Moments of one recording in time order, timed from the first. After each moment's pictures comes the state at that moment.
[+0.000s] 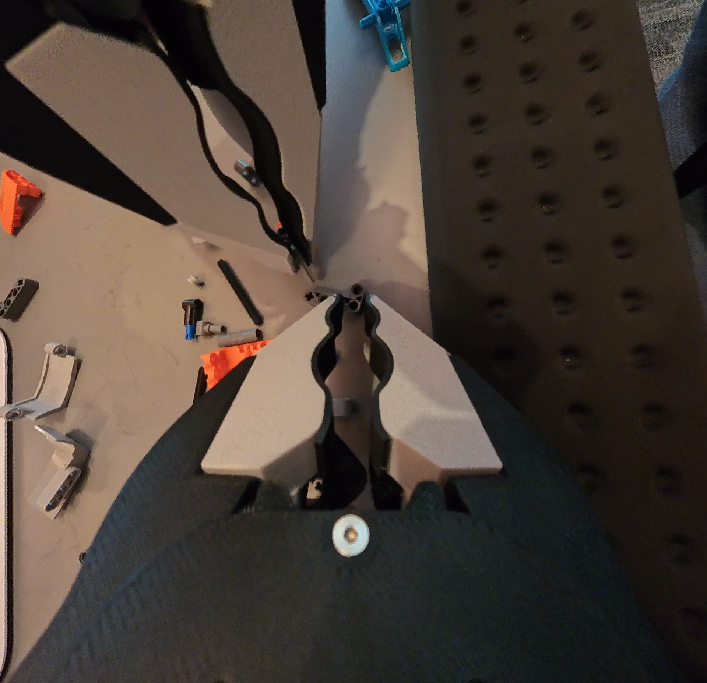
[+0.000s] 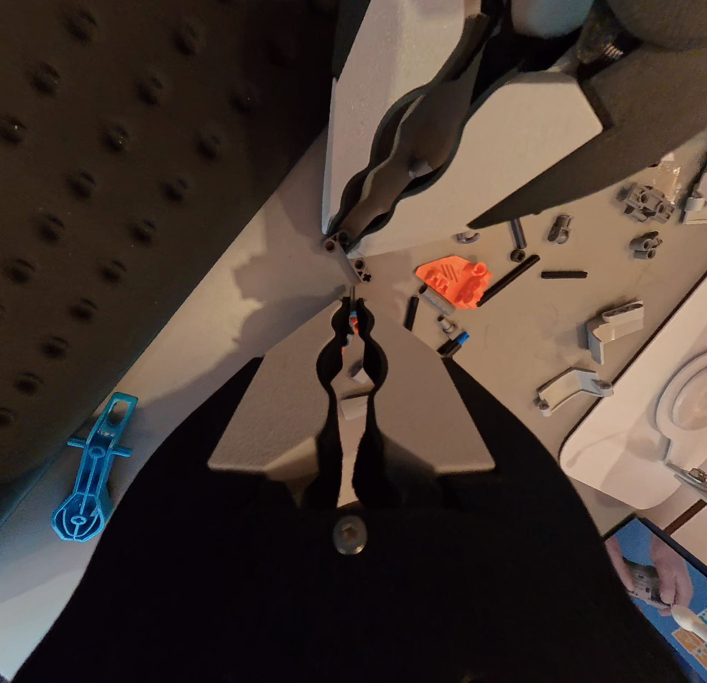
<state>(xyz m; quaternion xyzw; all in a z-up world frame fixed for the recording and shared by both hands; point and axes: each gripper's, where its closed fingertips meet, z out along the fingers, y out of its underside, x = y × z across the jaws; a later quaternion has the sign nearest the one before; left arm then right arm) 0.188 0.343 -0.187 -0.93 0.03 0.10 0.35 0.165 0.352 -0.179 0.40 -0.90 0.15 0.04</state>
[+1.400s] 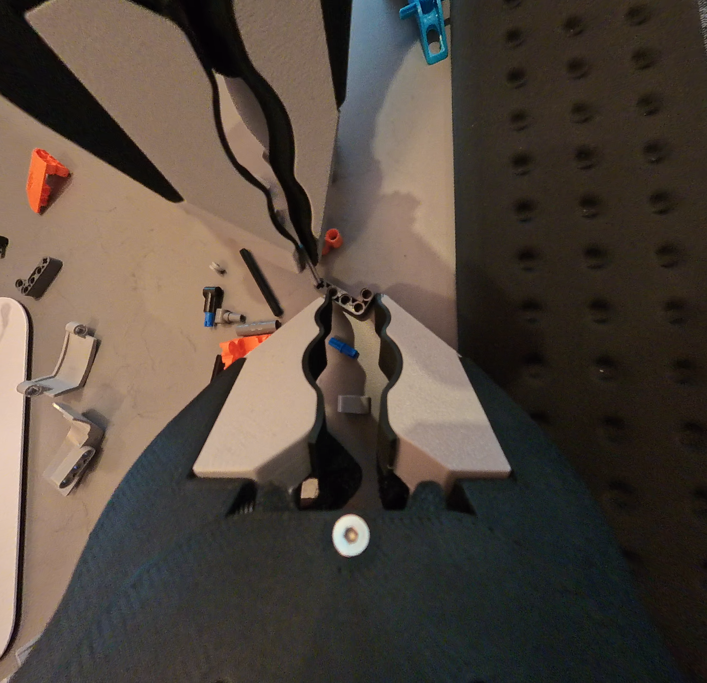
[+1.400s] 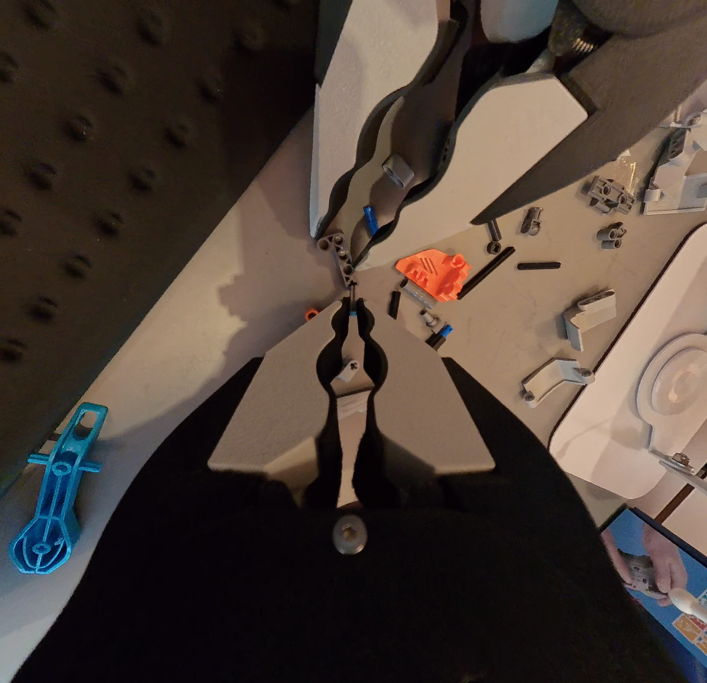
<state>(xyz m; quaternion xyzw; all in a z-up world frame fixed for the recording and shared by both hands) 0.175 0.341 -0.188 -0.93 0.00 0.12 0.35 0.156 0.347 -0.178 0.39 -0.90 0.19 0.06</state>
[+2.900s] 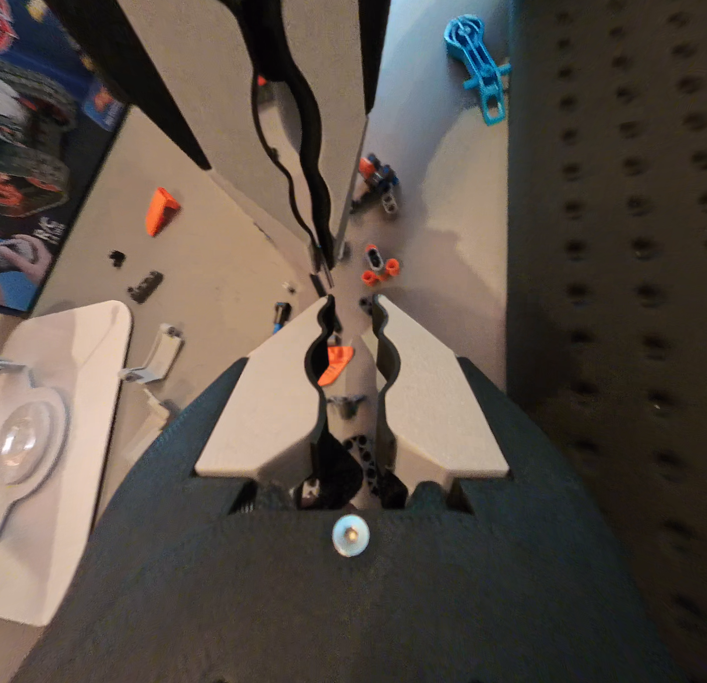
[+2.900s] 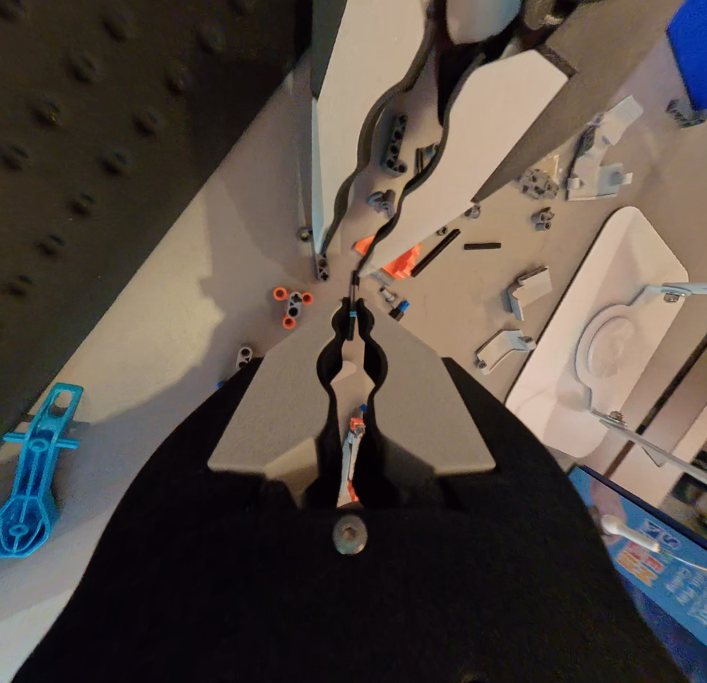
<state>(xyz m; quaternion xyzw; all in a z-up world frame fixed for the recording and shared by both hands) 0.151 0.342 -0.160 -0.90 -0.02 0.19 0.40 0.139 0.346 -0.152 0.38 -0.89 0.21 0.10</state>
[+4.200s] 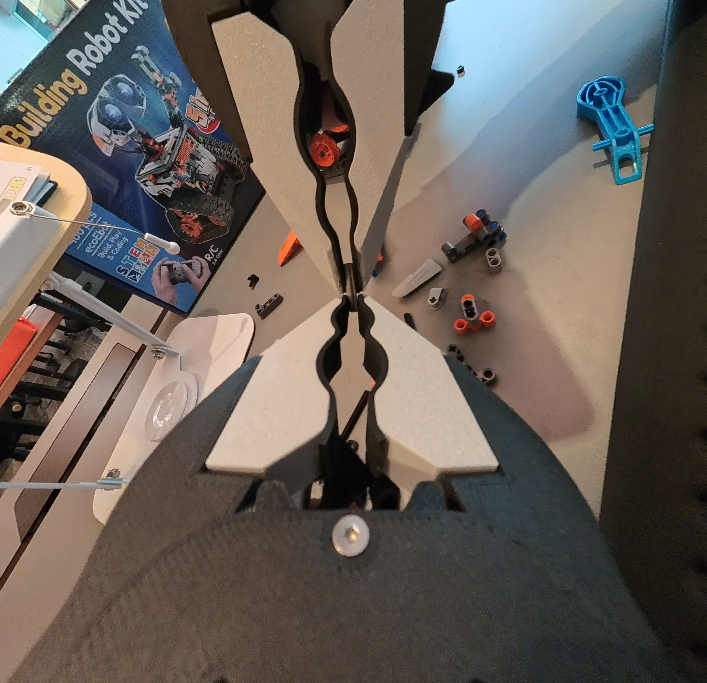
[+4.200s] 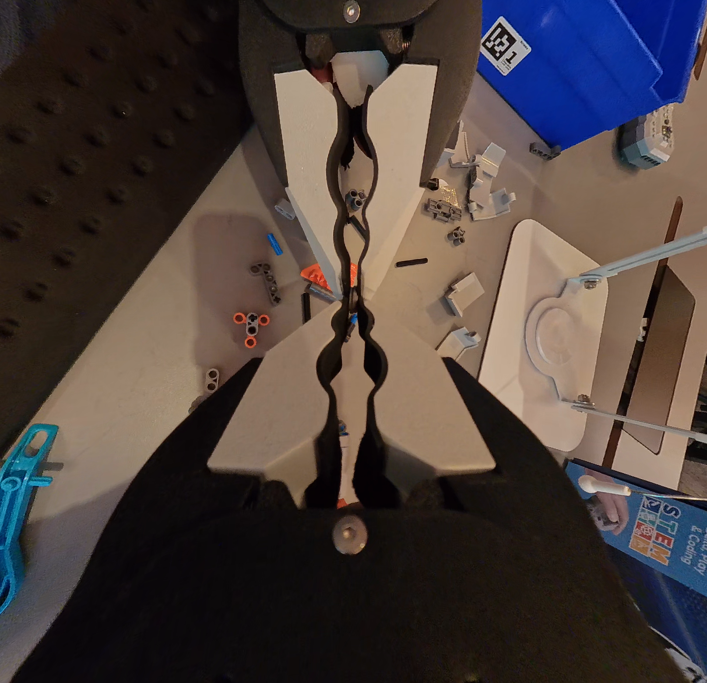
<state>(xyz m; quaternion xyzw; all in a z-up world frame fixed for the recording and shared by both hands) 0.114 0.343 -0.118 -0.83 -0.06 0.34 0.43 0.122 0.335 -0.112 0.32 -0.88 0.34 0.10</state>
